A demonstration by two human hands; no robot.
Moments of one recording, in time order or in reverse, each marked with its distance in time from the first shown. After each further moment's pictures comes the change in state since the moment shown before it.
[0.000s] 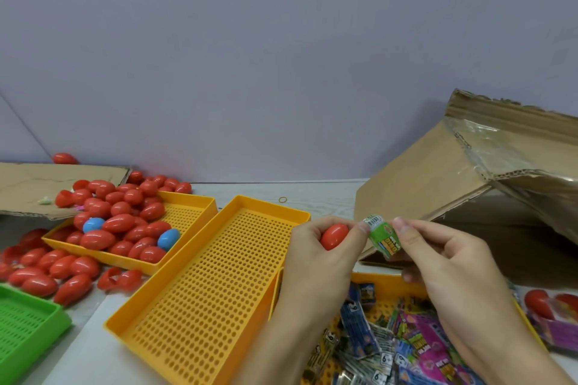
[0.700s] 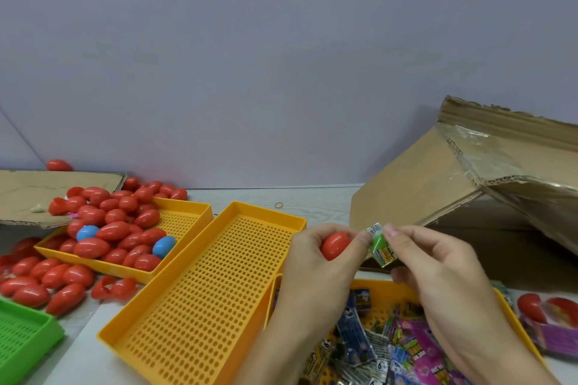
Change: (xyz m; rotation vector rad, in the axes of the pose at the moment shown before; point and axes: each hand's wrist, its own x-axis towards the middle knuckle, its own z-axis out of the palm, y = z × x) left_hand -0.002 0.001 0.001 0.047 -0.041 0.021; right_hand -0.001 0.001 0.001 0.009 -0.089 -0.034
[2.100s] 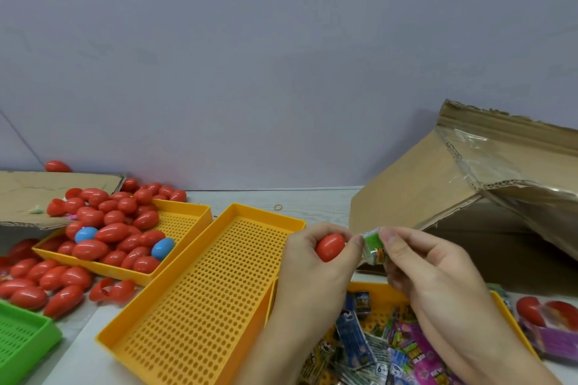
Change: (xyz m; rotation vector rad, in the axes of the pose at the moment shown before) left_hand 0.002 0.001 -0.002 0.028 0.051 0.046; right_hand -0.003 -0.010 0.006 0.218 -0.052 0.083
